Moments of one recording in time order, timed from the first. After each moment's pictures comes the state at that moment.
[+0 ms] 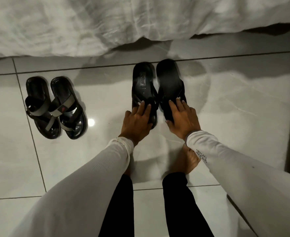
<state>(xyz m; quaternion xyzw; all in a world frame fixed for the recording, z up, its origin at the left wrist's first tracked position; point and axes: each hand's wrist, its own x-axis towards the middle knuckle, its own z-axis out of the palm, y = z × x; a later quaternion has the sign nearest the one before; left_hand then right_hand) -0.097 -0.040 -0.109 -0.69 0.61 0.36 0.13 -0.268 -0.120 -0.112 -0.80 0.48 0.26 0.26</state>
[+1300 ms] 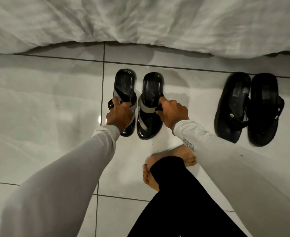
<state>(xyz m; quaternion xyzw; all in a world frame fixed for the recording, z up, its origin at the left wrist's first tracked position) 0.246 0.104 -0.141 -0.85 0.35 0.39 0.06 0.088 -0.004 -0.153 -0.81 0.44 0.22 0.31</state>
